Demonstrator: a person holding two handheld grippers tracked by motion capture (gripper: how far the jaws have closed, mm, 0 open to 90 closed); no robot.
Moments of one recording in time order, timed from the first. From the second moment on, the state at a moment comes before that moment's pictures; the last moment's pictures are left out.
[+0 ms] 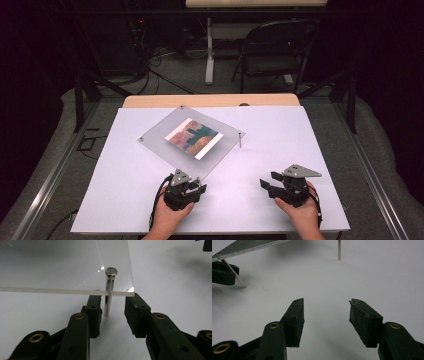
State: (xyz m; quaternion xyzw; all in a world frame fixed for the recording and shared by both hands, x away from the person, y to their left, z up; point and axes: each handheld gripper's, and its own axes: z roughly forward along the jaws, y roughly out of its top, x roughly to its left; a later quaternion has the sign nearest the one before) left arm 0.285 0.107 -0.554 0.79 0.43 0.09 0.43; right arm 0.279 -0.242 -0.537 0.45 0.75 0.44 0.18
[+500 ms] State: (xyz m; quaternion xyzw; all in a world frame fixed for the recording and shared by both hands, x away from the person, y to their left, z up) left arm 0.292 0.099 -0.558 0.79 0.44 0.10 0.42; right arm 0.281 -0.243 -0.538 0.46 0.75 0.45 0.17
